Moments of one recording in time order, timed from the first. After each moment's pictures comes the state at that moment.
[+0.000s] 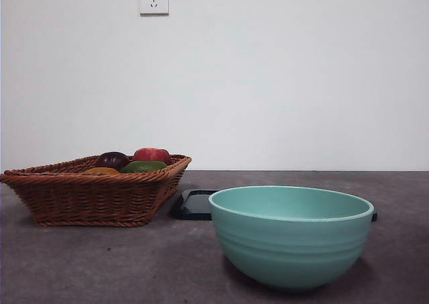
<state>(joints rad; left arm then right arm) -0.01 0.00 0.03 -0.18 0.02 -0.10 -0.07 0.01 0.02 -0.17 0.00 -0.05</state>
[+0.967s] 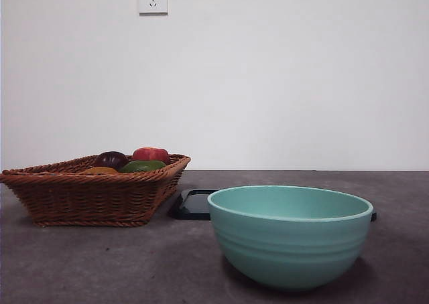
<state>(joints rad) -0.07 0.02 0.07 -0.21 0.05 -0.26 -0.02 0.01 0.15 -0.26 -0.08 0.17</state>
